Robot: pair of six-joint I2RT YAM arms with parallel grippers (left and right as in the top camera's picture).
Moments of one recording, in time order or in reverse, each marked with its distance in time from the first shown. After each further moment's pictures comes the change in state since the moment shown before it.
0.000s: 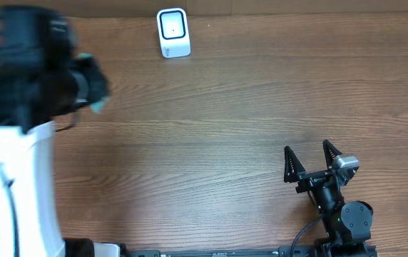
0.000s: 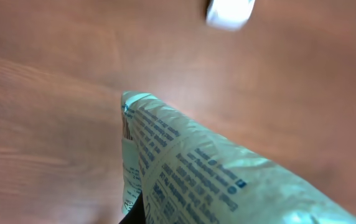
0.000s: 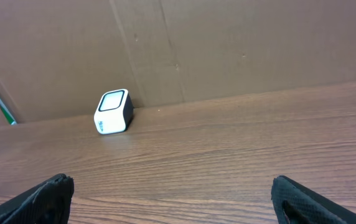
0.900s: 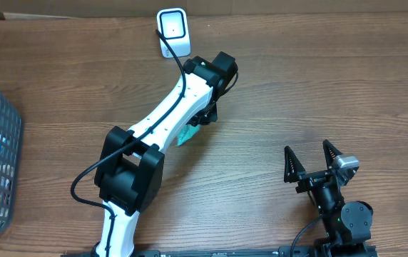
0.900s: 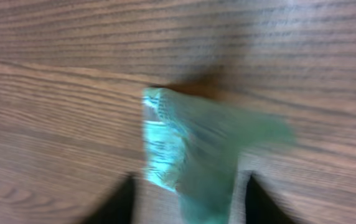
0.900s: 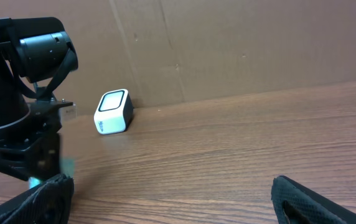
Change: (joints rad) left arm -0.482 0.562 -0.270 0.298 -0.304 -0.252; right arm 0.000 0.000 0.000 0.000 0.000 0.000
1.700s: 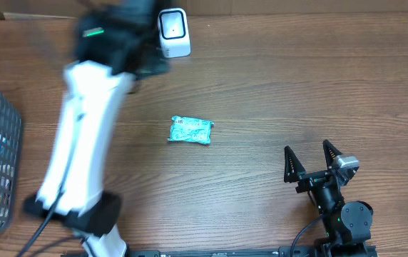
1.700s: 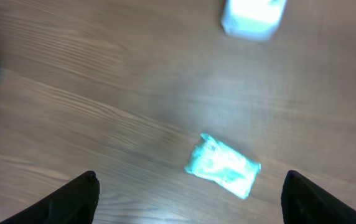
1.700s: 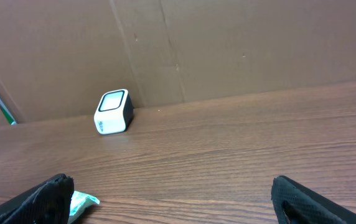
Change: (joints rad) left arm 0.238 -0.253 0.575 -0.380 -0.032 0.019; right arm 0.000 0.000 0.000 0.000 0.000 0.000
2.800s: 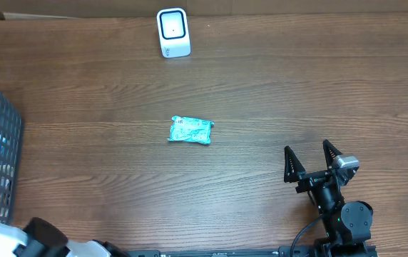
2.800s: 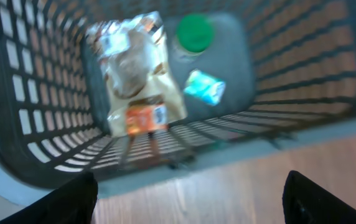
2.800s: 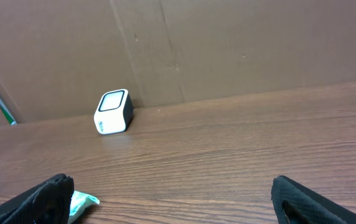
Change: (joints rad) left arm 1.260 -0.214 -0.100 -0.015 0.211 0.125; right arm 0.000 0.000 0.000 0.000 0.000 0.000
